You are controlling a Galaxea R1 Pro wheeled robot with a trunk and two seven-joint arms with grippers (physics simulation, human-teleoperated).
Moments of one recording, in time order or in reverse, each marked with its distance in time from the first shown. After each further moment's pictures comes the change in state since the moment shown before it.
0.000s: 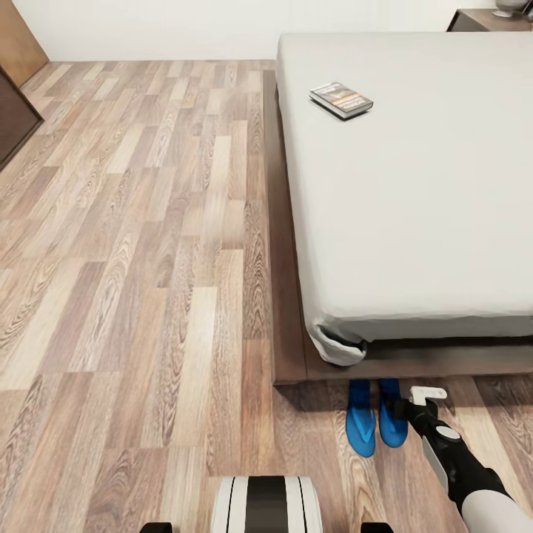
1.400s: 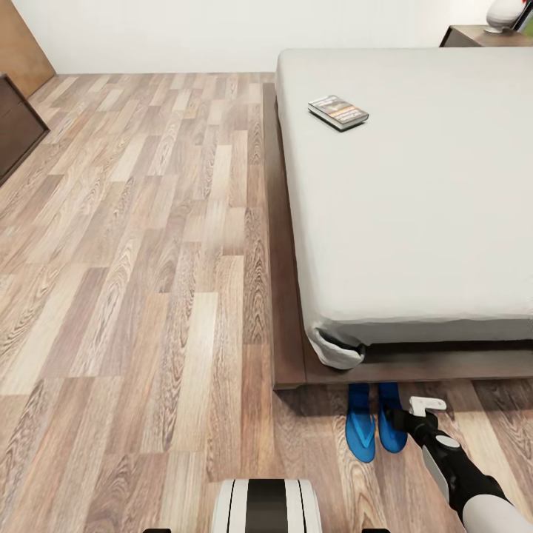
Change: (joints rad) left arm 0.000 0.000 -0.001 0.000 -0.001 0.001 0.000; right arm 0.000 -0.004 0.001 0.078 0.002 0.000 0.000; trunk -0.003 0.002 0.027
